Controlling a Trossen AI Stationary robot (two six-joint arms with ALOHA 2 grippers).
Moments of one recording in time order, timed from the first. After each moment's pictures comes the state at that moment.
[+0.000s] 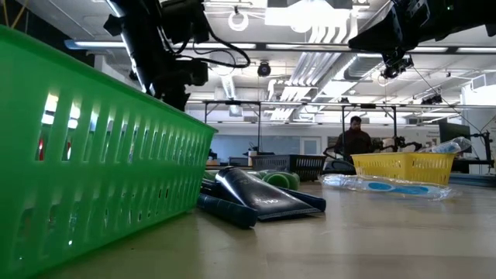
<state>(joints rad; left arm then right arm) 0.10 1.48 0.95 -0.54 -0.20 -0.32 0.01 0.66 0.43 0.05 0.21 0.01</state>
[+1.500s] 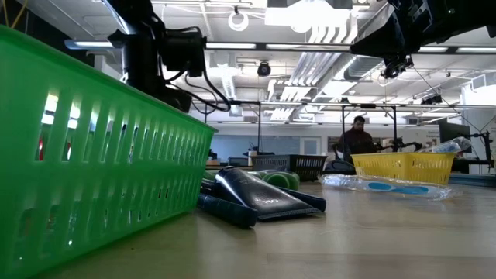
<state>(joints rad) 0.21 1.54 0.95 -0.77 -0.09 -0.47 0.01 0.66 0.43 0.01 0.21 0.01</state>
